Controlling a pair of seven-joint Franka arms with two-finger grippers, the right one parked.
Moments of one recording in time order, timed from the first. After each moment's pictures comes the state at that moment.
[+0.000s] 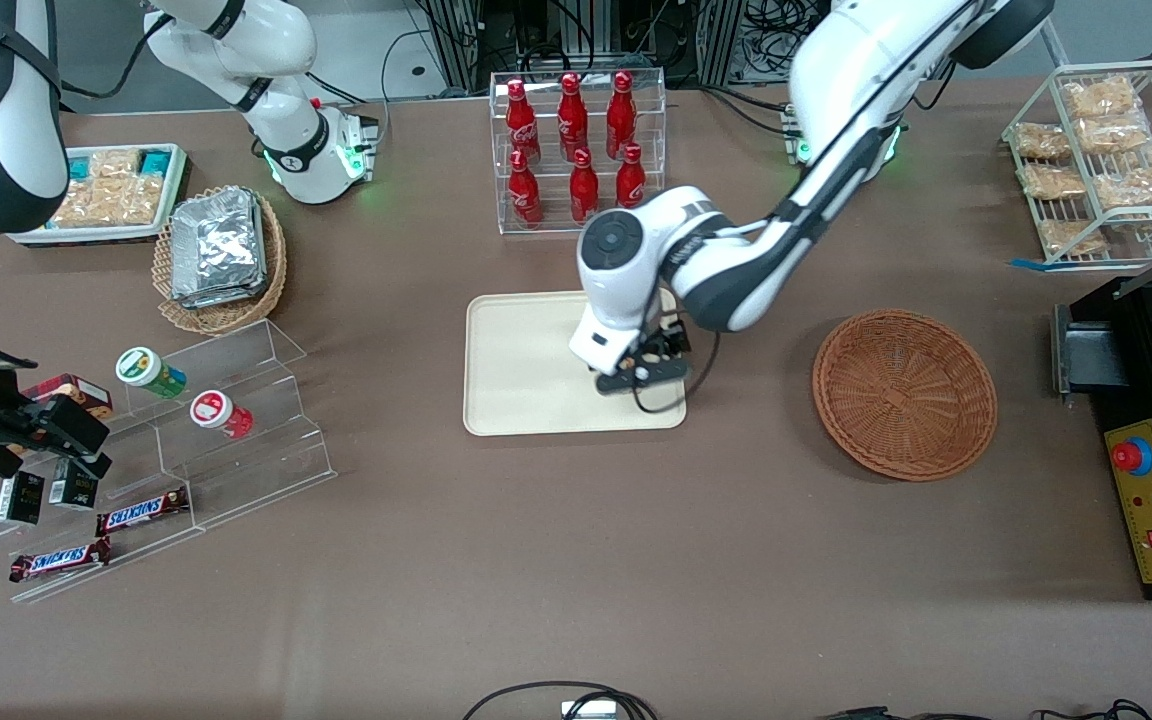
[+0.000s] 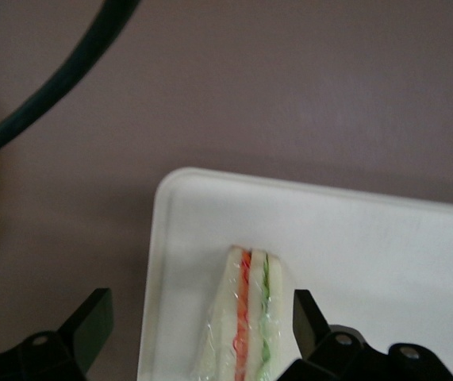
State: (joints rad) arm -0.25 0.57 -0.57 -1.64 0.45 2.02 -1.18
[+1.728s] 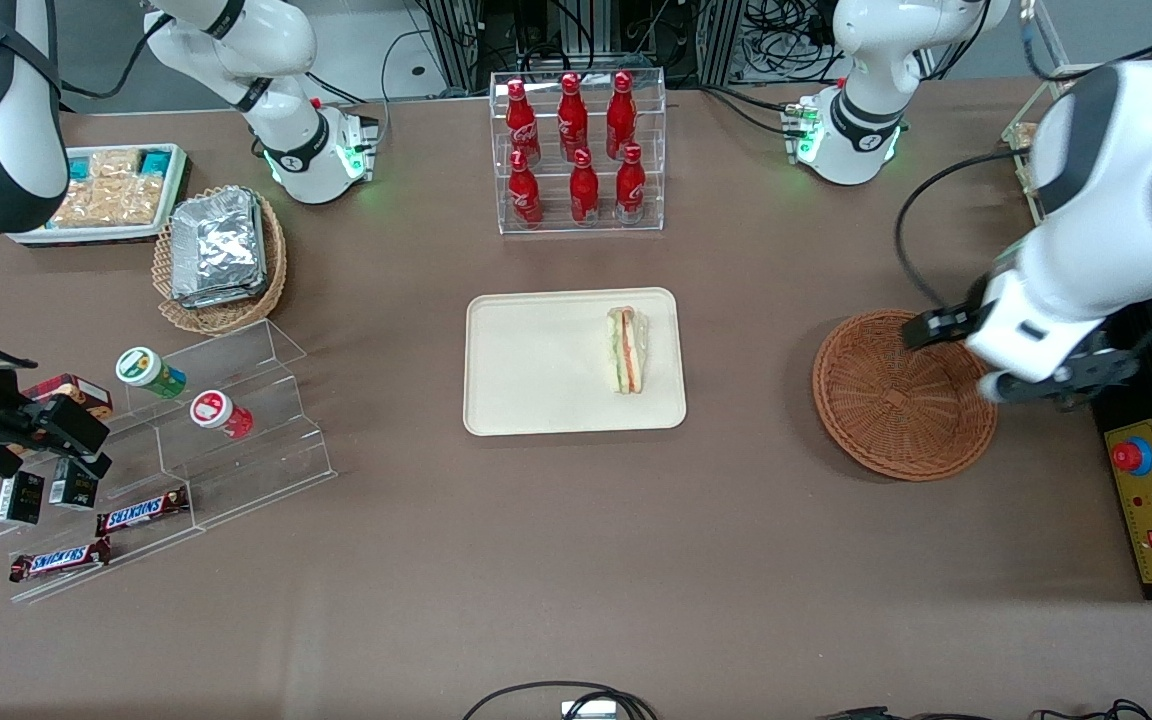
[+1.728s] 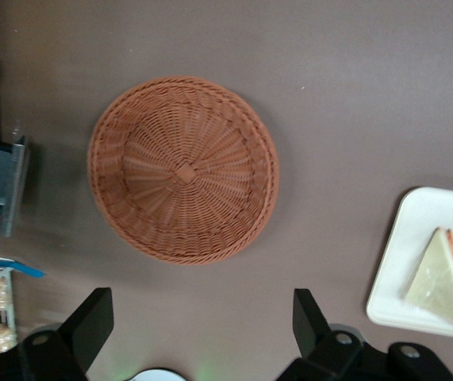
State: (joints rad) arm 0.16 0.12 -0.34 -1.60 0.07 1.54 -0.33
